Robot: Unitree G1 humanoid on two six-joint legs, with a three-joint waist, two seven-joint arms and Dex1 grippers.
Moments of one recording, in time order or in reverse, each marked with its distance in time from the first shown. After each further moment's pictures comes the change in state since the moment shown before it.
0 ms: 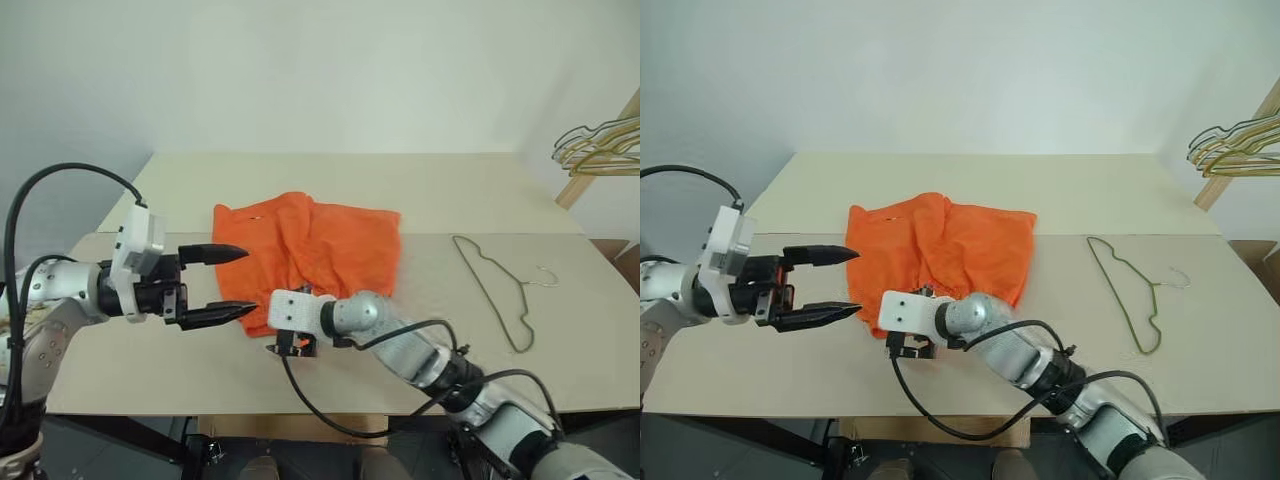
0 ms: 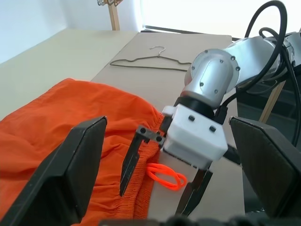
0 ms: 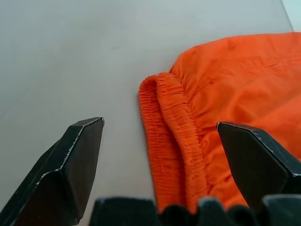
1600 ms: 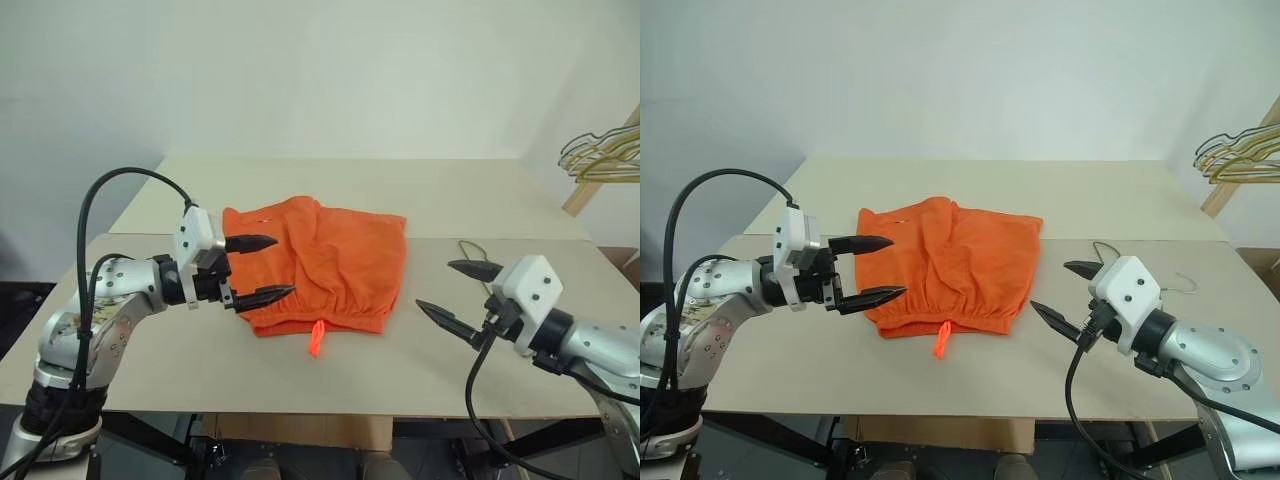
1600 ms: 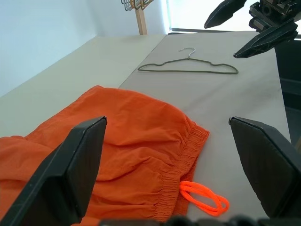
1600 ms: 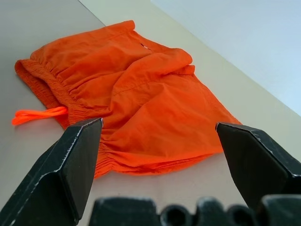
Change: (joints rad) left arm -0.126 -0.175 -0.195 0.033 0.204 -0.071 0.167; right arm 0.725 -0.514 -1.056 -0.602 0.525 -0.092 0.033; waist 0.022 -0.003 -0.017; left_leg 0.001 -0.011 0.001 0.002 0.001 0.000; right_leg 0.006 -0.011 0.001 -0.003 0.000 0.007
